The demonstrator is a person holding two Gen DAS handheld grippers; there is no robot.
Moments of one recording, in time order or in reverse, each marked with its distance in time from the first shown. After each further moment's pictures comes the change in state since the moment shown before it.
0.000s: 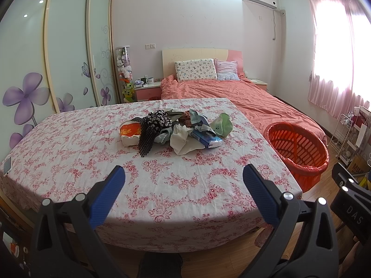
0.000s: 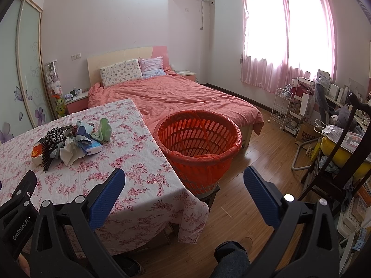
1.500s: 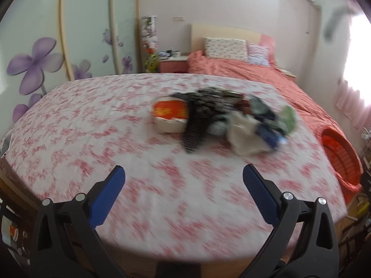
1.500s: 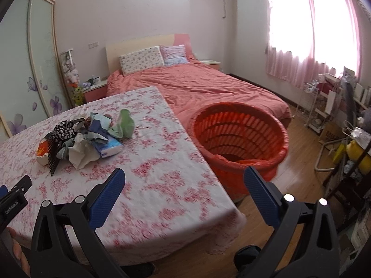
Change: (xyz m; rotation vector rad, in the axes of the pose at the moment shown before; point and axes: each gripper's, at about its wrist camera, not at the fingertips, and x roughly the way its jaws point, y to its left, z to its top) left arm 0.114 0.107 0.008 -0.145 0.166 0.131; right arm 0.073 0.050 0.017 -0.039 0.076 0.163
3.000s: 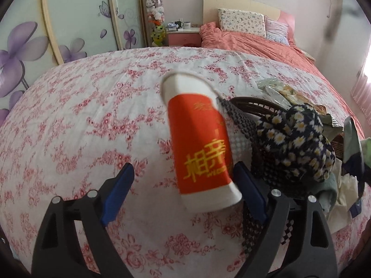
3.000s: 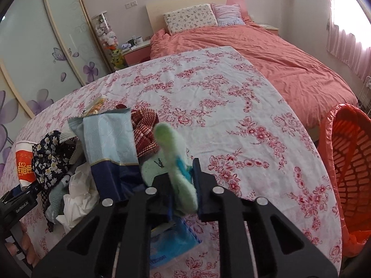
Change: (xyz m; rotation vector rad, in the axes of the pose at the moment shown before) left arm 0.189 0.039 0.083 0.007 0.190 0.037; right arm 0.191 0.098 0.058 -0.074 0.274 0.262
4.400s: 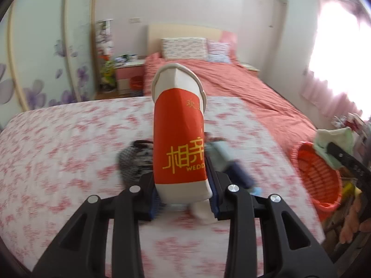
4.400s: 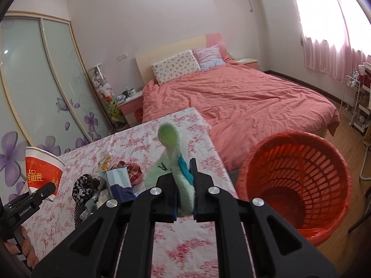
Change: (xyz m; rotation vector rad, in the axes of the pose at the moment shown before) left arm -0.148 -0.095 0.002 0.163 -0.178 -0.321; right arm -0.141 -0.078 -0.003 0.102 -0.305 -0.007
